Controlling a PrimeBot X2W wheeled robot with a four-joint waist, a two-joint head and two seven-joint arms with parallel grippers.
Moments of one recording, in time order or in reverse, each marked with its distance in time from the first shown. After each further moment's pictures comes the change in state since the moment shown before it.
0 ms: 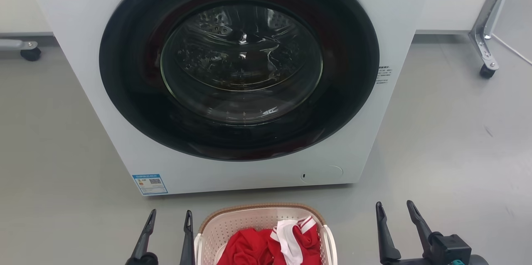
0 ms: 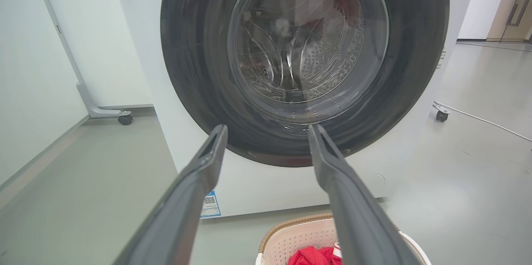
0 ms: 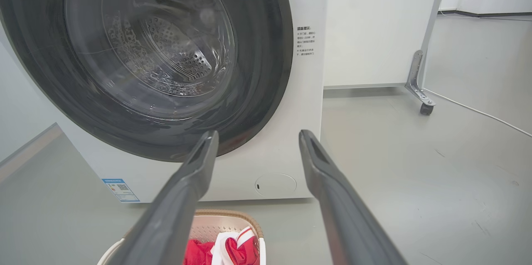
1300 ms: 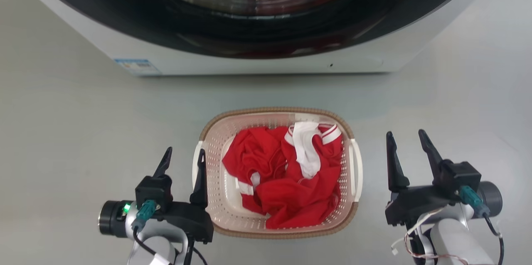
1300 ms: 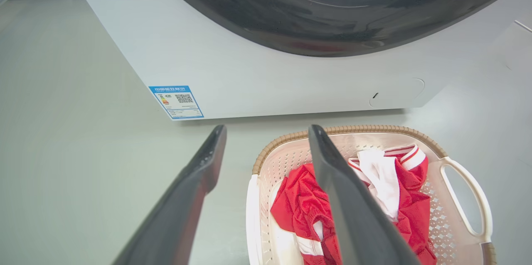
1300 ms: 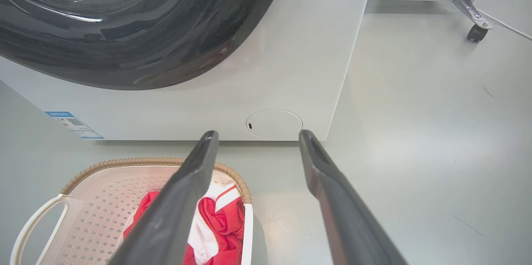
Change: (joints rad) left arm -0.403 -0.027 -0.065 0.375 -0.114 -0.035 -0.003; right arm -0.308 -0.022 -0.060 0.166 -0.037 0.044 0.000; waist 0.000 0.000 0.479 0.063
